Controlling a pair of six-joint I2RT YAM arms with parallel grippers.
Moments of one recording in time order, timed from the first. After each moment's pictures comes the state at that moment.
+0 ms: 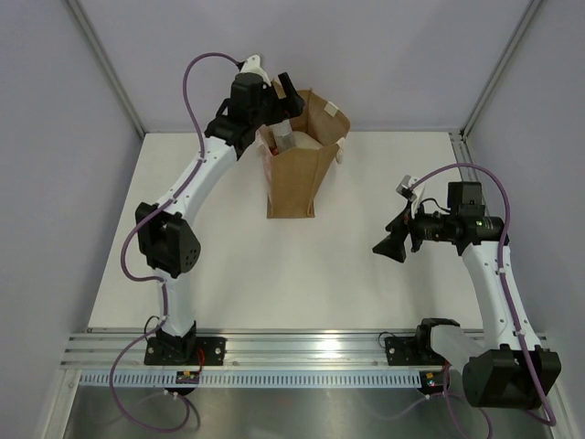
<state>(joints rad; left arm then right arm) -0.42 2.00 2.02 -0.32 -0.01 -0.55 -0.04 1.04 0.99 -0.91 -0.97 -0.59</state>
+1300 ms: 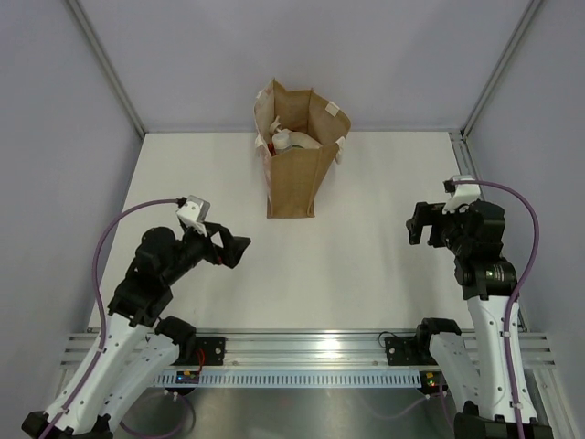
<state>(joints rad) -0.42 0.53 0.66 -0.37 0.21 -0.21 -0.07 0.70 0.86 -0.64 -0.22 -0.04</state>
